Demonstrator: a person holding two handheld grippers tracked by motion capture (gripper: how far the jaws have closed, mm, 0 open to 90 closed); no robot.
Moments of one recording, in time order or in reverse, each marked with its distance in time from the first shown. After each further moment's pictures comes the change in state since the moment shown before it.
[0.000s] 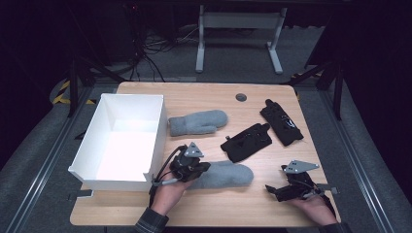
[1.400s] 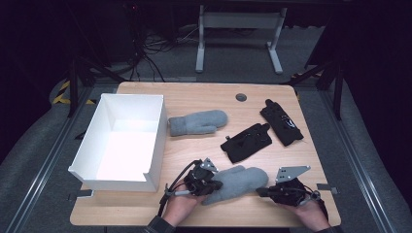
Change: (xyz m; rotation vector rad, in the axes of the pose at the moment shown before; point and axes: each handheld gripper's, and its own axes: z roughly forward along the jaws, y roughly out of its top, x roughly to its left) left arm -0.034 -0.011 0.042 0.109 -0.170 -0.030; right arm 0.041 0.023 -0.009 0.033 0.337 -0.066
